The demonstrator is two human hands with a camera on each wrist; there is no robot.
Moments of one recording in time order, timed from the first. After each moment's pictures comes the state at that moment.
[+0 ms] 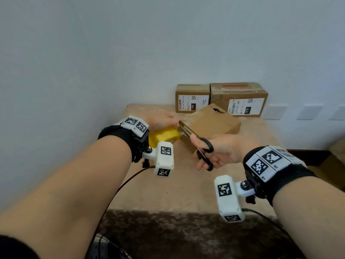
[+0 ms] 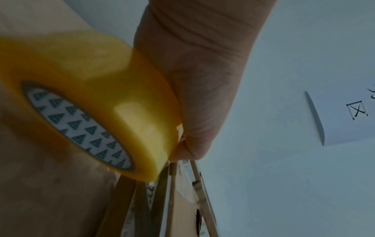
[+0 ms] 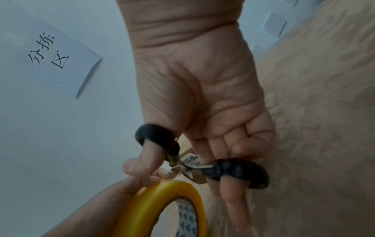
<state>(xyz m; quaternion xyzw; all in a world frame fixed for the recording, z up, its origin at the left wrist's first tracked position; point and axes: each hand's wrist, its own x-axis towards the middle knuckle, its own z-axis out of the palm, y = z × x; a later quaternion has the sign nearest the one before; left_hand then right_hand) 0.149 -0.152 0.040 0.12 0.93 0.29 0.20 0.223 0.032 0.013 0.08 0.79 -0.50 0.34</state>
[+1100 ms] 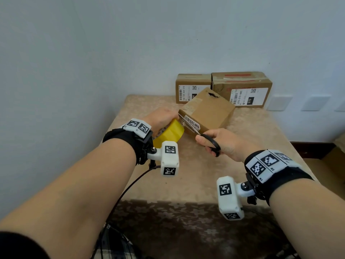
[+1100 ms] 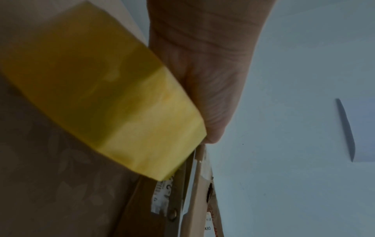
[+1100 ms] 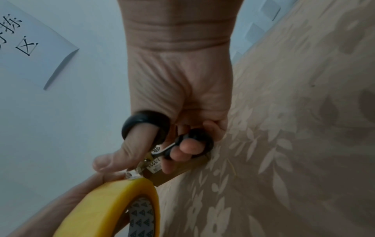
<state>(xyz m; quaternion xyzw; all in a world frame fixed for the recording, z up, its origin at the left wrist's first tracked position) 0.155 -0.142 0.005 0.05 0.87 0.47 0.13 0.220 0.050 -0.034 -0.01 0.81 -0.57 0.15</state>
